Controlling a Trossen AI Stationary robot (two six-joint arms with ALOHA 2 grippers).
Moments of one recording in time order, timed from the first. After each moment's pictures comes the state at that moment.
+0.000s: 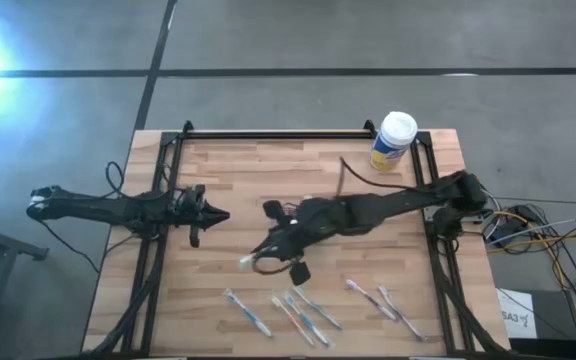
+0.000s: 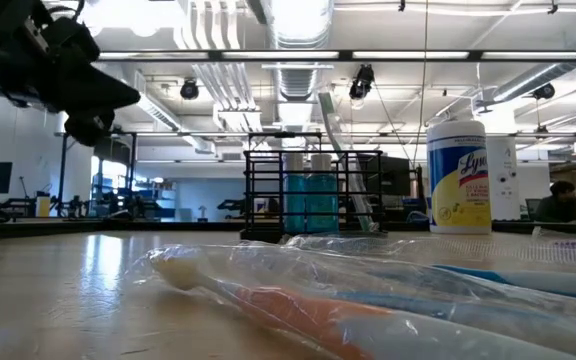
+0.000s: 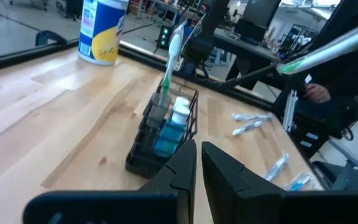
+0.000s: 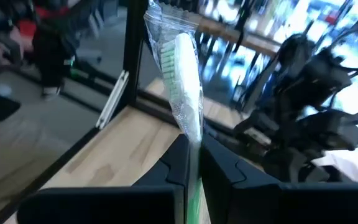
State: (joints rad) left arm -0.08 0.39 0.11 0.11 -0.13 -0.38; right arm 0.22 1.80 1.60 -0.09 -0.10 -0.23
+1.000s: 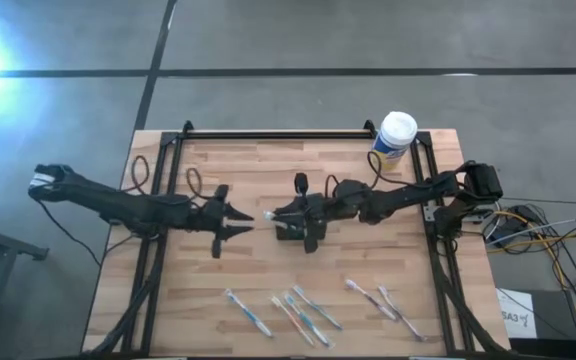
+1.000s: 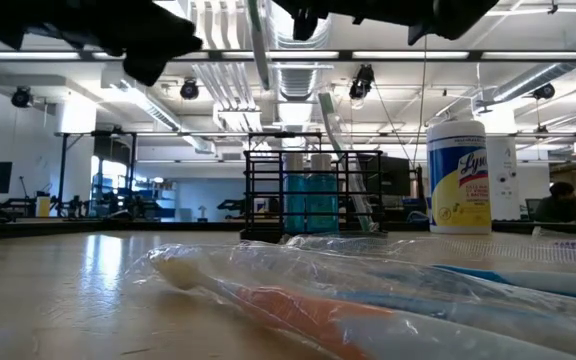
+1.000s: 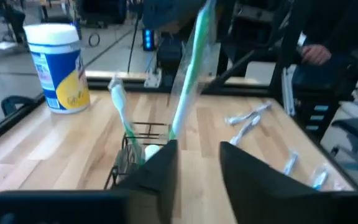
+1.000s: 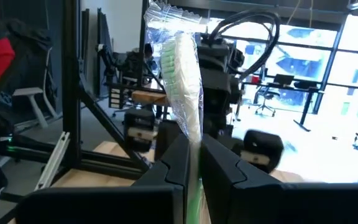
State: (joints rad) left arm -0.20 0.89 0.44 0.33 -0.19 -0.10; right arm 0.06 1.67 0.99 0.80 -0.10 -0.08
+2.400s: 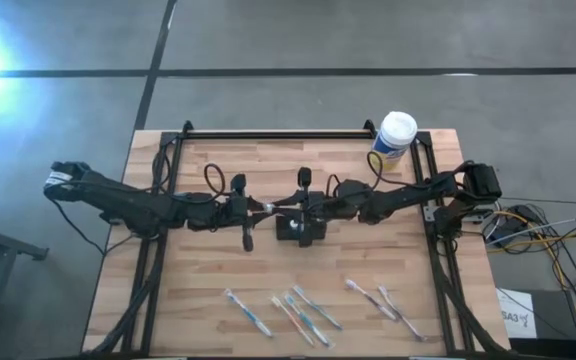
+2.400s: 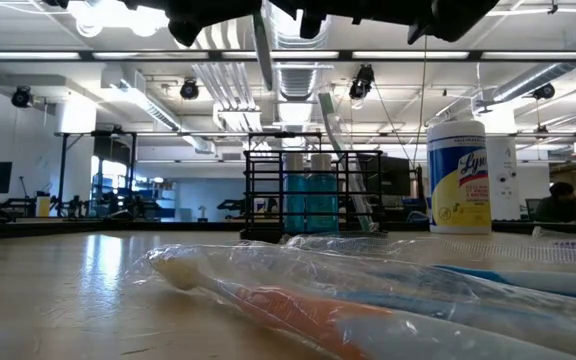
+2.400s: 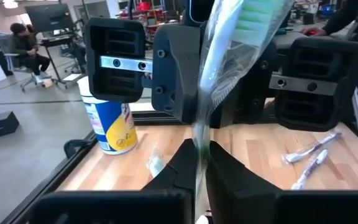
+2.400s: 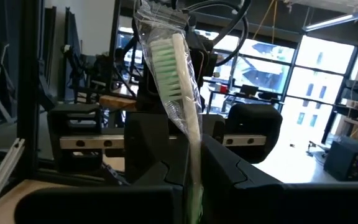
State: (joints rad) left arm -0.20 1.16 0.72 0.39 -0.39 0.06; right arm 0.05 1.68 0.99 0.85 0.02 -0.15
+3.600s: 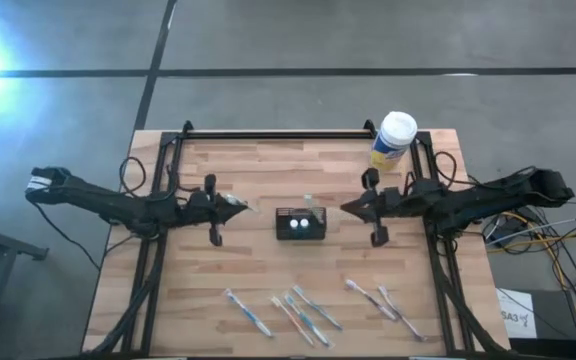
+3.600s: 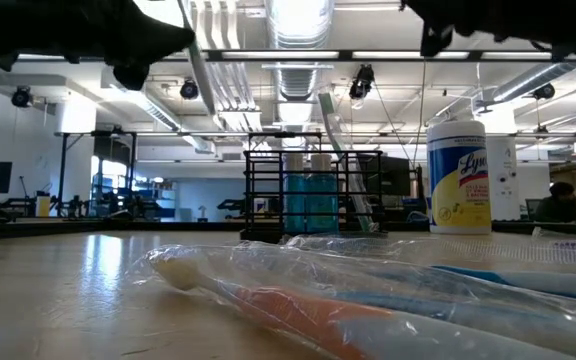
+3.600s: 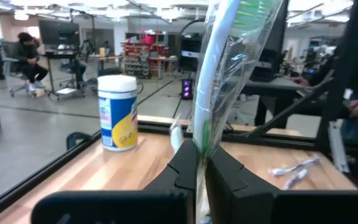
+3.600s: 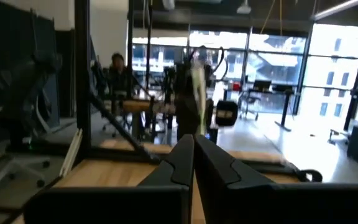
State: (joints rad) left arm -0.16 0.82 0.28 0.65 -0.34 -0.05; right arm 0.06 0.95 0.38 0.74 -0.03 -0.04
